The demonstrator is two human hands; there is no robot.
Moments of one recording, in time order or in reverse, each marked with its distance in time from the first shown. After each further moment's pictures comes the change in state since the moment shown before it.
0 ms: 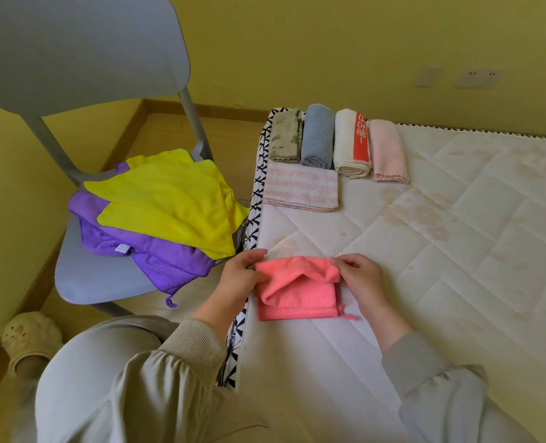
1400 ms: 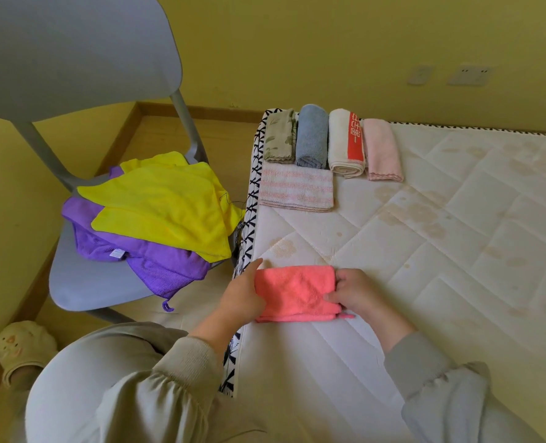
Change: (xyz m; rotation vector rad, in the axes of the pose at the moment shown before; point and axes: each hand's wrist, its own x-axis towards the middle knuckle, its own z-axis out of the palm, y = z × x) left_hand -0.021 -0.003 0.001 0.822 -0.114 0.114; right_hand -0.013 0.002 -0.008 -0.315 -0.345 0.127
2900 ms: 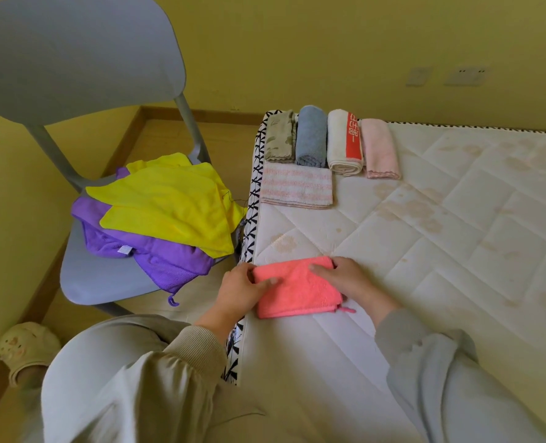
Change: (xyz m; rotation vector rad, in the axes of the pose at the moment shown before) left_hand 0.004 -0.016 0.005 -0.069 0.187 -0.034; right_hand 0.012 -0.006 0.004 -0.096 0.030 -0.130
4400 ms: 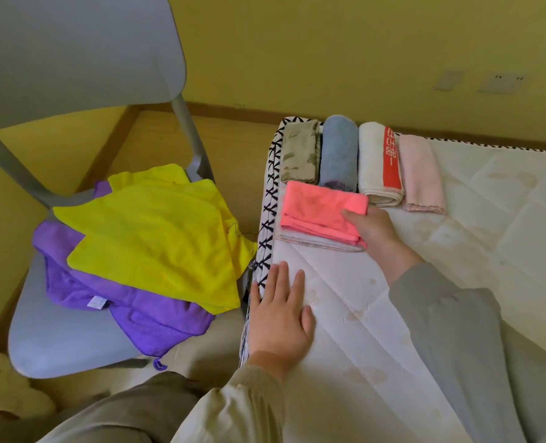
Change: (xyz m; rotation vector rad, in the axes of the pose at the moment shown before) left_hand 0.077 0.005 0.054 0.609 0.224 0.405; right_hand 0.164 -0.098 -0.042 0.340 0.354 0.041
